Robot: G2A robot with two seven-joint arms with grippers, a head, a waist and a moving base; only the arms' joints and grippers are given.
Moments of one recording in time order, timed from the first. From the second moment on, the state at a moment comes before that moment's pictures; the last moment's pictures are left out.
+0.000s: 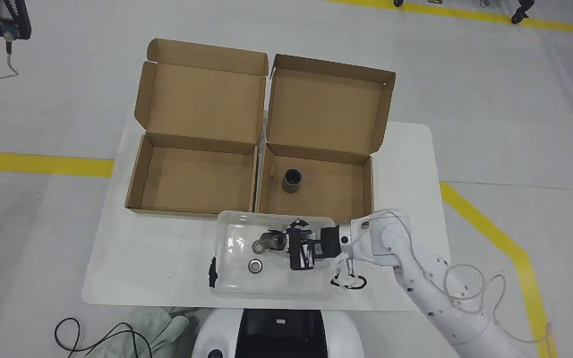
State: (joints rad) left arm 0.11 -0.38 -0.87 -1.29 2.37 -0.77 0.65; right arm -1.11 -1.15 0.88 -1.71 -1.38 -0.98 0.08
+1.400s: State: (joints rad) left arm 0.11 -0.38 -0.87 -1.29 2.37 -0.77 0.65; right arm -0.72 -1.19 1.02 -1.64 -1.06 -1.00 -0.48
